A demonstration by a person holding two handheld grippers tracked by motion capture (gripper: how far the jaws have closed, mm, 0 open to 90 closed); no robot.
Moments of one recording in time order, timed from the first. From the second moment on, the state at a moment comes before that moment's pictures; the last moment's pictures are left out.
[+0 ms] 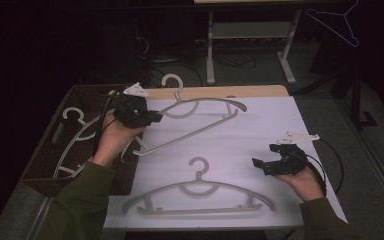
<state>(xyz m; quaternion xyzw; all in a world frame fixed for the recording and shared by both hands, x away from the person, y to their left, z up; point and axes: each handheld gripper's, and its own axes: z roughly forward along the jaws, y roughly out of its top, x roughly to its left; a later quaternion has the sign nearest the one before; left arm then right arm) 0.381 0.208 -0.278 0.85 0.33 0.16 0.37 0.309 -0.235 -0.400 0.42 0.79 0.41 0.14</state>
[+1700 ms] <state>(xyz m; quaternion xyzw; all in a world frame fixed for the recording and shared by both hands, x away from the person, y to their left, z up) 0.350 0.455 -0.275 0.74 0.50 0.26 0.36 0.311 -0.230 -0.405 0.42 0.80 0.40 0.17</state>
